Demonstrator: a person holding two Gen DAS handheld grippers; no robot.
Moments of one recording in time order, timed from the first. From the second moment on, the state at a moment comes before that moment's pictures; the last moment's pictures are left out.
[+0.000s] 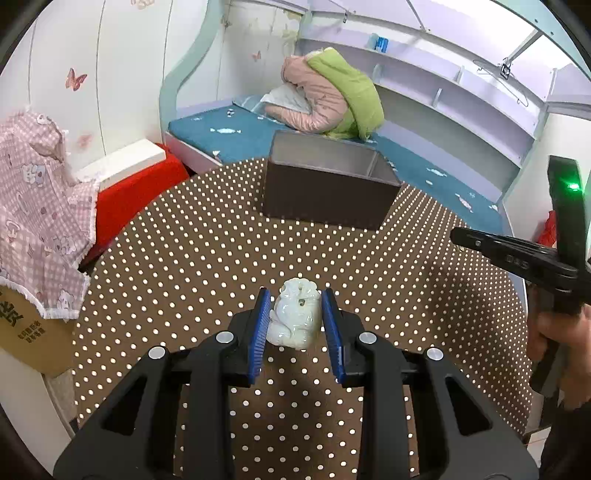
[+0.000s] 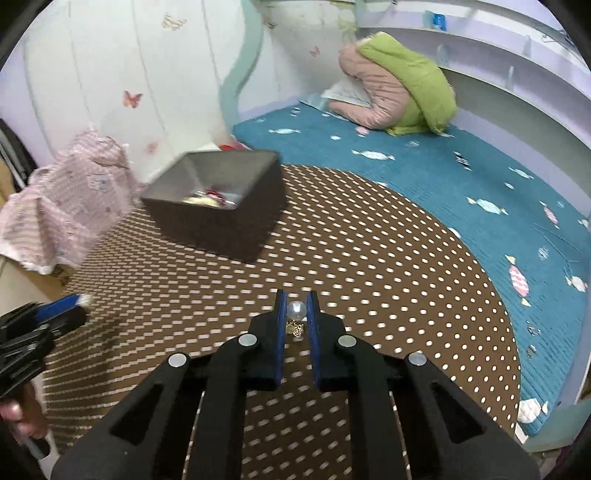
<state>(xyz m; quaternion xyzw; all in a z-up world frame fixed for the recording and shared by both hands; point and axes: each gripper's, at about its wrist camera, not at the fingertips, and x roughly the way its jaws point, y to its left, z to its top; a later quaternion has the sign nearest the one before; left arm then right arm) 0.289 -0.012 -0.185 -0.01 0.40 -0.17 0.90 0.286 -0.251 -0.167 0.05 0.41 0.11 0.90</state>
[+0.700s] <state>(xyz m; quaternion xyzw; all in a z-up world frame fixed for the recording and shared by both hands) 0.372 -0.018 -0.035 -0.02 0.30 -0.19 0.93 0.333 -0.199 -0.029 0.01 0.33 0.17 0.93</state>
